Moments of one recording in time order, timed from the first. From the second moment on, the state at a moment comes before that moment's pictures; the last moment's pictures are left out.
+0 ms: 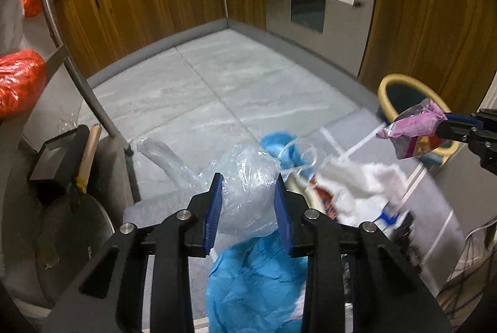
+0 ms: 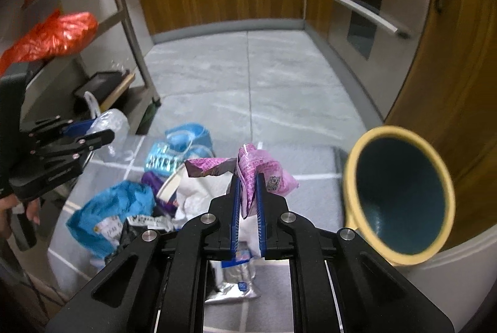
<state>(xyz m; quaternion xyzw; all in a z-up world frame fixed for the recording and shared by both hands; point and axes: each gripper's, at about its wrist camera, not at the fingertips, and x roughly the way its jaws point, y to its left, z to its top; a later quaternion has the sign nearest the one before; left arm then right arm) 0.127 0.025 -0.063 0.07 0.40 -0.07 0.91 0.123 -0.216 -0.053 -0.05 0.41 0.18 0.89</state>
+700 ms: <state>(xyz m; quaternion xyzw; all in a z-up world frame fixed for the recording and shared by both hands) 0.121 -0.086 -0.011 0.04 0.30 -0.18 0.93 0.130 -0.348 0.010 0.02 0.31 0.07 0.95</state>
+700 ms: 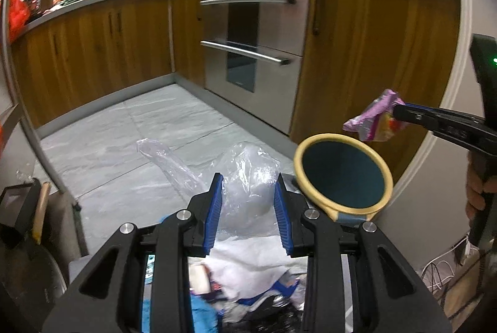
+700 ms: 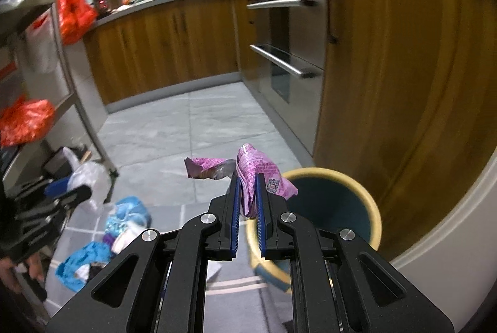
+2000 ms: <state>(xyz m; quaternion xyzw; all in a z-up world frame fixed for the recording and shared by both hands) 0.201 -0.297 -0.122 0.15 0.38 -0.29 0.87 0.232 -0.438 -0.093 0.08 0.44 -0.01 0.89</state>
